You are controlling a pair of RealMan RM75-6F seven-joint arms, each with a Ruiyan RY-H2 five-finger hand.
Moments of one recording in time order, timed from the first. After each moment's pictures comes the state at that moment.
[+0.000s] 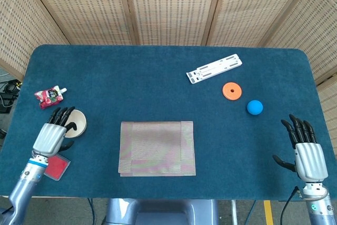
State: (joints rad) left arm -0.35 -1.41 0.00 -1.30 1.55 1.31 0.10; right arm 0.09 -1.21 0.09 -1.58 -1.55 1.55 0.05
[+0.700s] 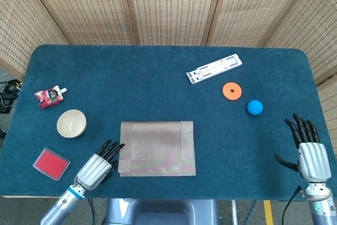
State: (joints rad) left arm -0.33 -1.56 0.16 -1.46 1.74 1.26 0.39; right arm 0.09 -1.19 0.09 -1.59 -1.55 1.56 0.08
